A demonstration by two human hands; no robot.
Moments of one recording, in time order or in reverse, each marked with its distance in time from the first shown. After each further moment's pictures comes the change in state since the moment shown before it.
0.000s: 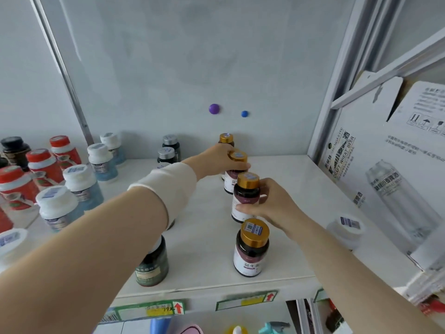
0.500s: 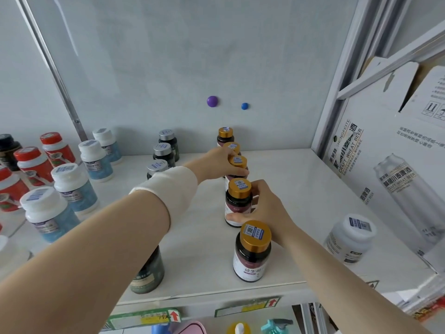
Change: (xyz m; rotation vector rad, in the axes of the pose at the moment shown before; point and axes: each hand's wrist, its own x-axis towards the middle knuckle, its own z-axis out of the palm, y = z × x) left_hand 0.015 -0.014 0.014 0.174 -0.028 -0.002; right_hand 0.009 0.021 0.020 -0.069 -0.011 -0.087
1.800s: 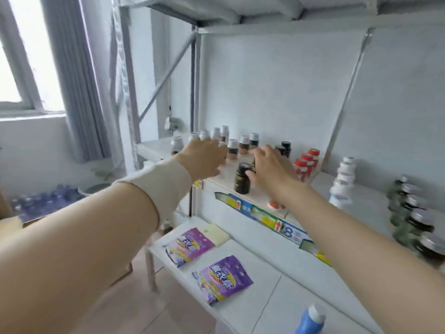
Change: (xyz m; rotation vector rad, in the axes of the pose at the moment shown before) left_hand -0.517 -0.189 -0.198 1.094 0.432 -0.566; right_hand -0.161 -0.324 0.314 -0.811 -0.178 -0.878
